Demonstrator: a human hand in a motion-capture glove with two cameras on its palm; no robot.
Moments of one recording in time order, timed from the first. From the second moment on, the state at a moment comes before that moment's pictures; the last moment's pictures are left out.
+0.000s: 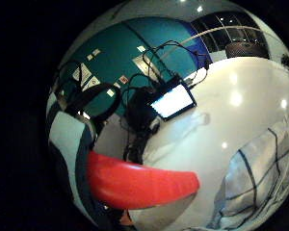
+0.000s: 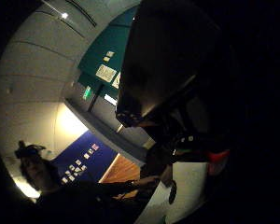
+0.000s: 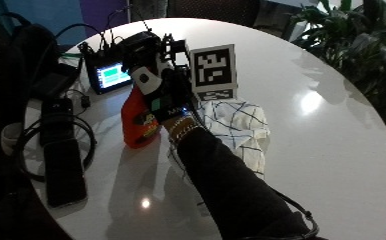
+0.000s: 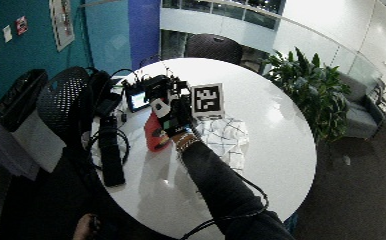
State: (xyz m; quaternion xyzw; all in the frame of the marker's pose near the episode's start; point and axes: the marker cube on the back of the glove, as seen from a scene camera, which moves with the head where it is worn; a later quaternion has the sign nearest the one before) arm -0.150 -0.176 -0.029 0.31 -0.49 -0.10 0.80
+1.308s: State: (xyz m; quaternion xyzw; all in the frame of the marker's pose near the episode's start) arm -0.020 0.038 -0.040 0.03 -0.04 -0.07 1.00
